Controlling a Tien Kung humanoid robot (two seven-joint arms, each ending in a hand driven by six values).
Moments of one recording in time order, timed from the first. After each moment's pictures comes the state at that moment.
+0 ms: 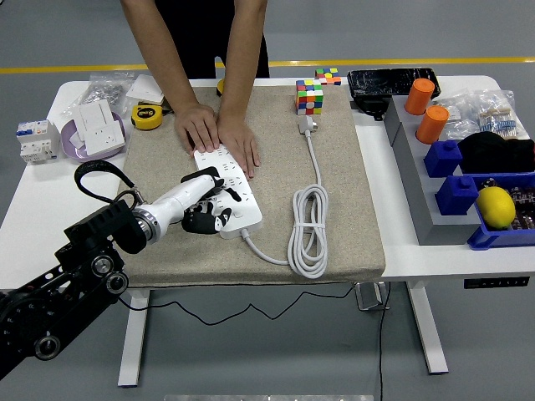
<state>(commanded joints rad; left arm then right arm) -0.40 0.26 -0.91 -1.44 1.75 -0.13 0.37 0.03 -0.11 1.35 0.18 -1.00 0.02 -0.06</state>
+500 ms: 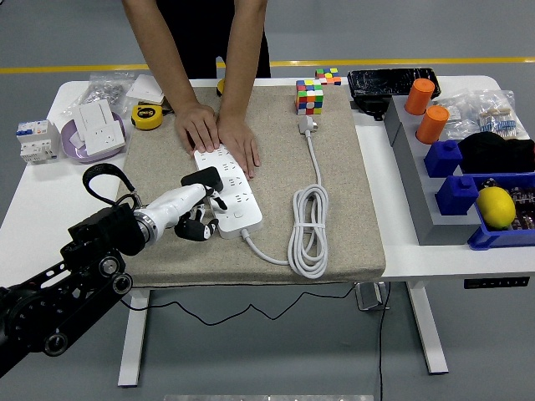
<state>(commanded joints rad) -0.42 0.26 -0.88 -1.36 1.83 -0.15 0.39 0.03 -0.11 1.35 0.18 -0.99 0.02 -0.06</state>
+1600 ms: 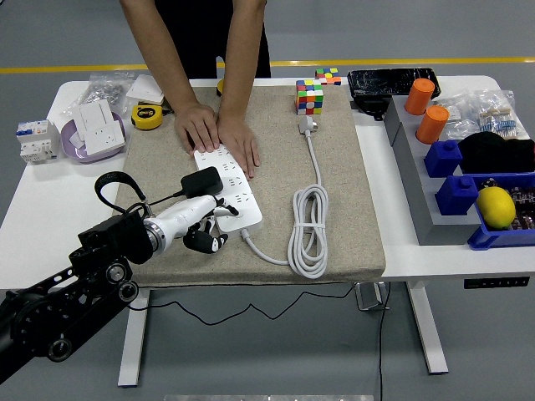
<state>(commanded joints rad) -0.42 0.26 -0.83 -1.36 1.80 -0.16 0.38 0.03 -0.11 1.34 0.18 -0.99 0.02 -0.06</state>
